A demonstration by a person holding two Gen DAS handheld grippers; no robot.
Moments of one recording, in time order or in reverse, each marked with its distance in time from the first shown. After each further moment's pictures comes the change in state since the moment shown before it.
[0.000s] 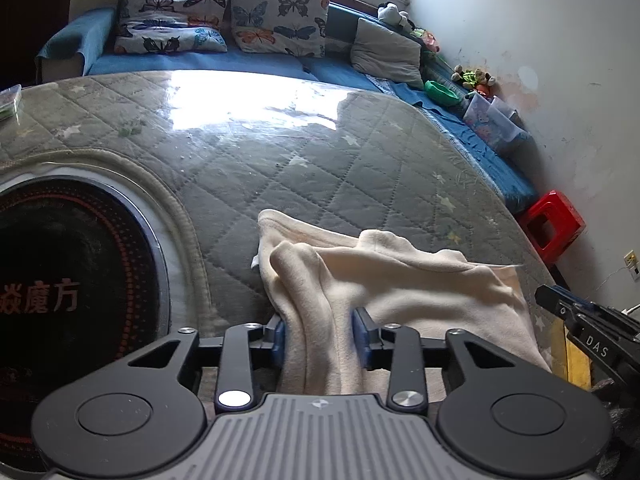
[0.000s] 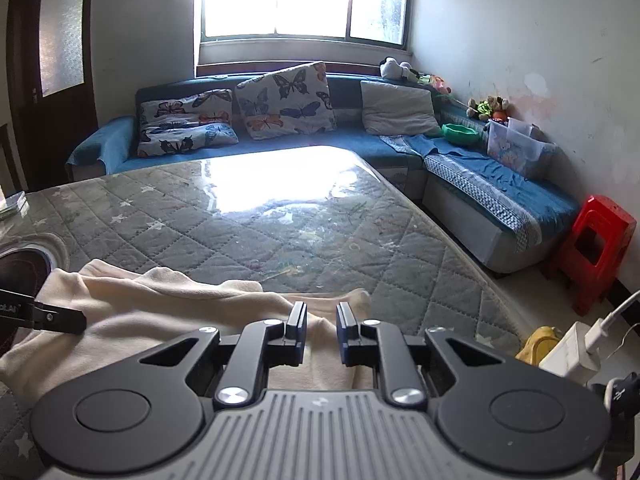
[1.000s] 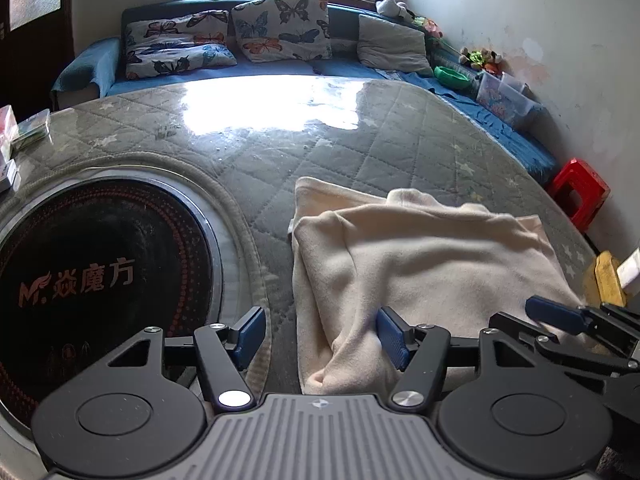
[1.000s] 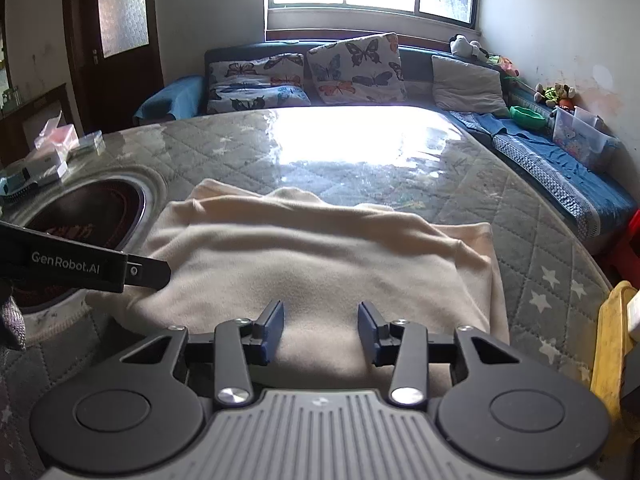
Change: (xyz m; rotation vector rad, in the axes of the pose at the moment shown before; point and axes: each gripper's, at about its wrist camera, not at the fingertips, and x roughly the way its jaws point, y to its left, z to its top) left arm -0.021 -0.002 -0.036 0.129 -0.012 0.122; right arm -0.017 0.064 -0.040 -0.090 0.104 0.176
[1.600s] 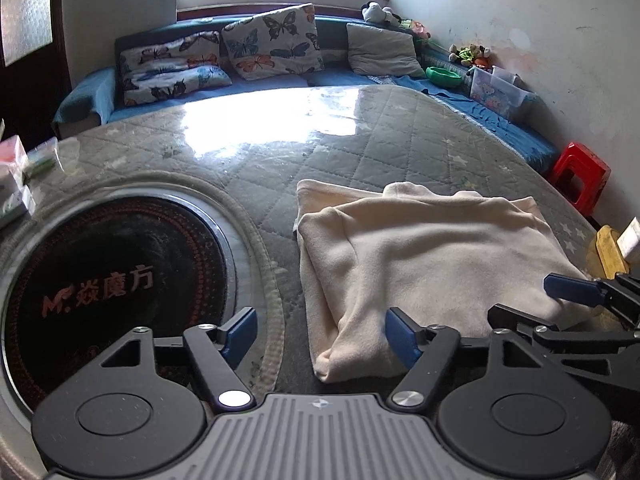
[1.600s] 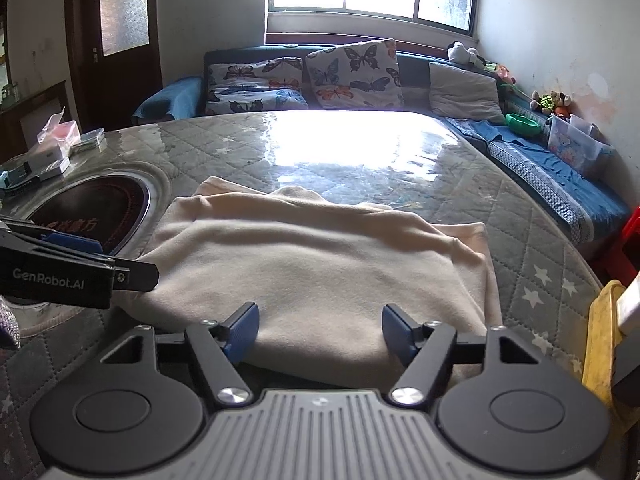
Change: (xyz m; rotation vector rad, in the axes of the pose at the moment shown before) left arm -0.020 -0.004 -0.015 0.085 -0.052 0.033; right arm -0.012 0.004 -0.005 -0.016 -0.018 -0.017
